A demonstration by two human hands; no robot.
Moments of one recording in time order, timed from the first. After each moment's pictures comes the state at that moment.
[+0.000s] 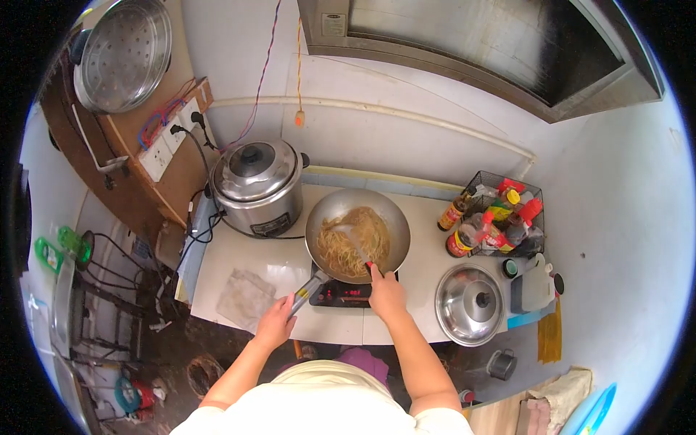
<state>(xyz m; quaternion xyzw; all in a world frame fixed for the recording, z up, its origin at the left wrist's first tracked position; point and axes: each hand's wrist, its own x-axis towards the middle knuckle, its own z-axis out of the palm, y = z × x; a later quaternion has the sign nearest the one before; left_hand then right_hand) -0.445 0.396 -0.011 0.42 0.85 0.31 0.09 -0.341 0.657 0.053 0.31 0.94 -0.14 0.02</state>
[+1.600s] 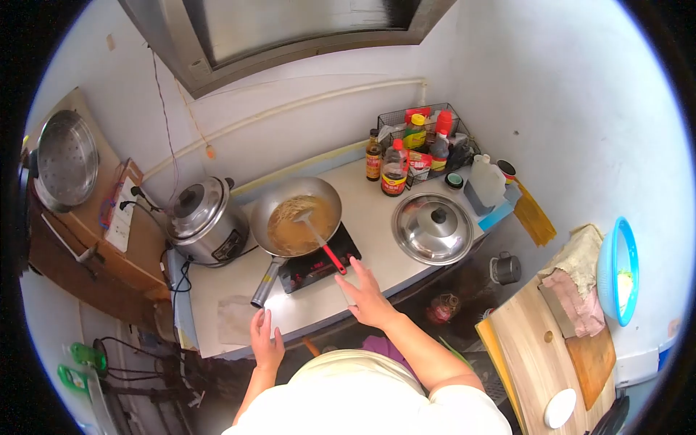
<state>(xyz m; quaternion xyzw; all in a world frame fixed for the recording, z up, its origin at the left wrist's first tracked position) -0.372 0.353 0.002 0.51 0.77 0.38 -0.09 -0.185 0.570 0.052 0.20 0.93 -0.23 -0.22</state>
